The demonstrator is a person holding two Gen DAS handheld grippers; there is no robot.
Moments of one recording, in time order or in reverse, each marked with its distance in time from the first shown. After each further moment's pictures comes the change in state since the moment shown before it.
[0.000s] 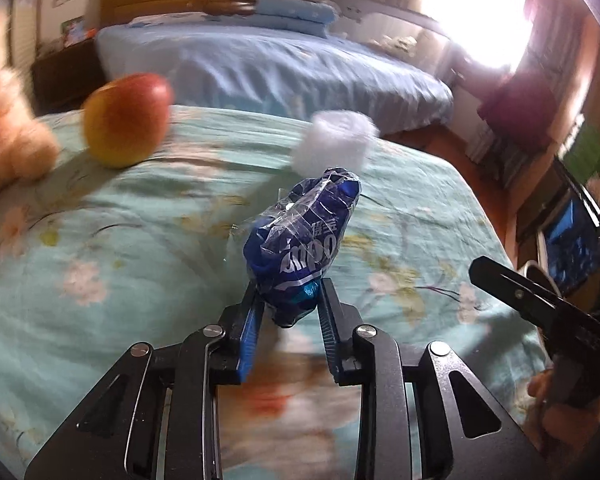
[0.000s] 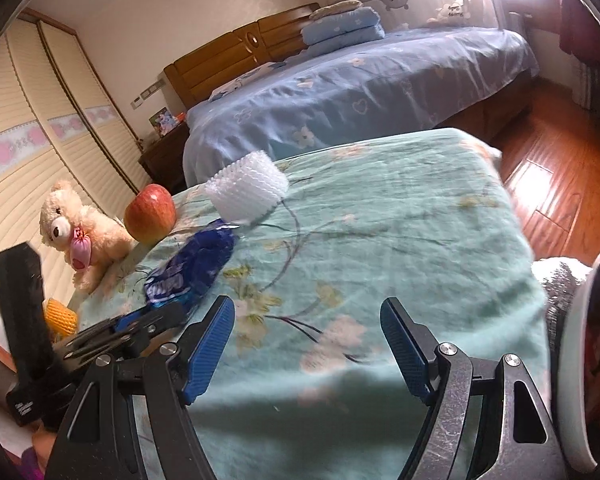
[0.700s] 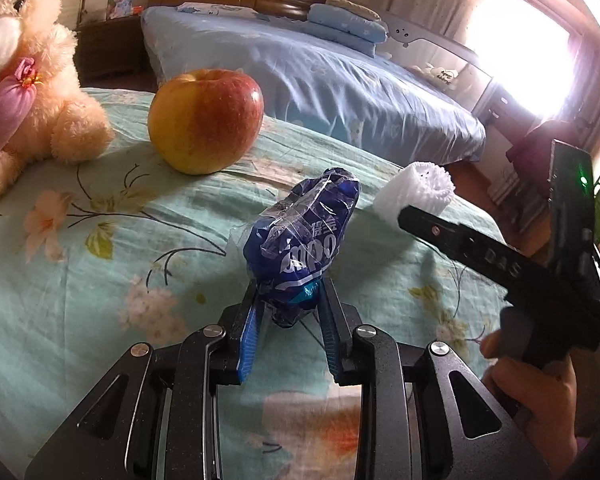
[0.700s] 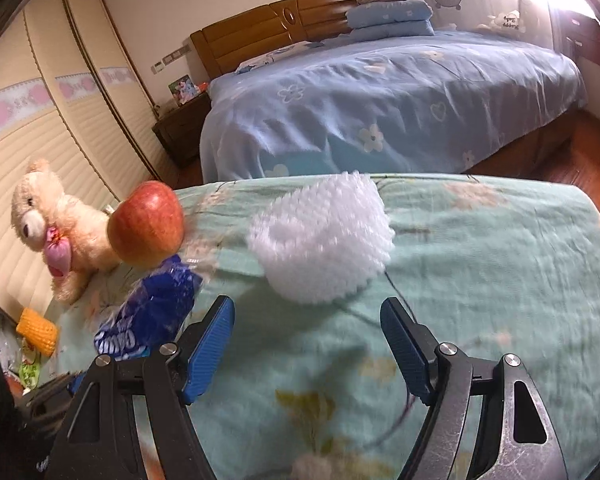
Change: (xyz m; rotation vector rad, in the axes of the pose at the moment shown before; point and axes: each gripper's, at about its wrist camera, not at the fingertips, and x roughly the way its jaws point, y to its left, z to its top) left arm 0.007 0.054 0.020 -0.147 -0.017 0.033; right arm 0.109 0.066 0.056 -0.130 0.062 0.014
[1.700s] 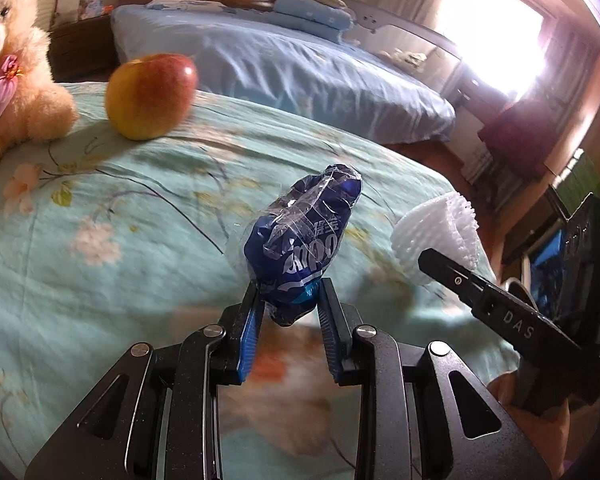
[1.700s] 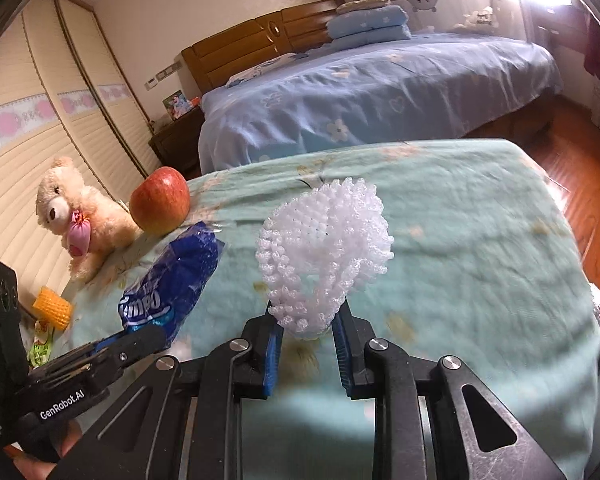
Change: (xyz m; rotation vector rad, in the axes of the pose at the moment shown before) left arm -0.027 -0.045 -0.044 0.066 0.035 -0.090; right arm -0.079 -0.025 -0.062 0.059 -0.041 -0.010
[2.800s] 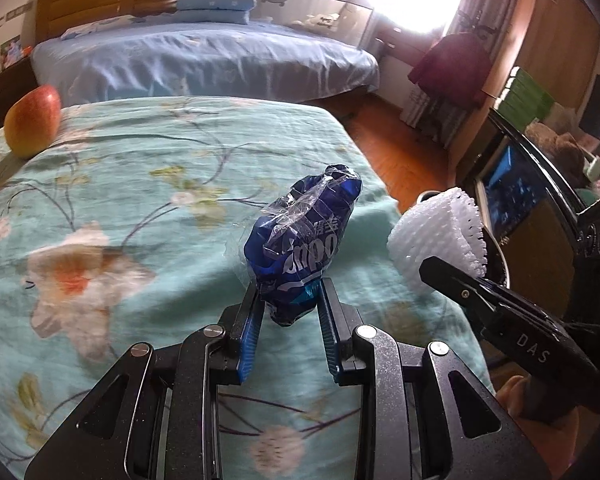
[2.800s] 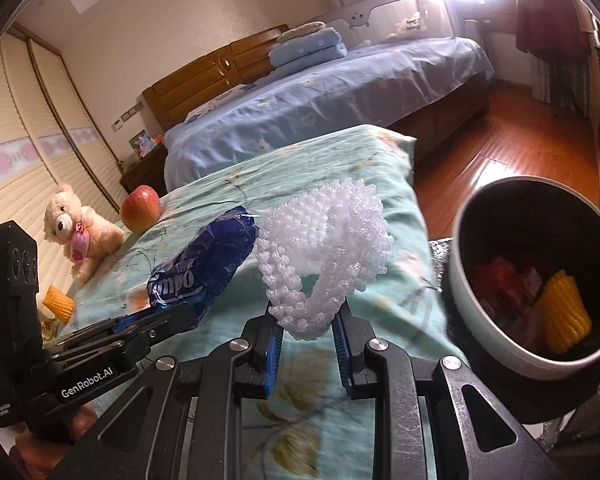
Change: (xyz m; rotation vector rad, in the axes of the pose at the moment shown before) left arm -0.014 -0.125 -0.057 0.247 0.058 -0.127; right arm -0.122 -0.069 -0.077 0.141 -0.104 -0.104
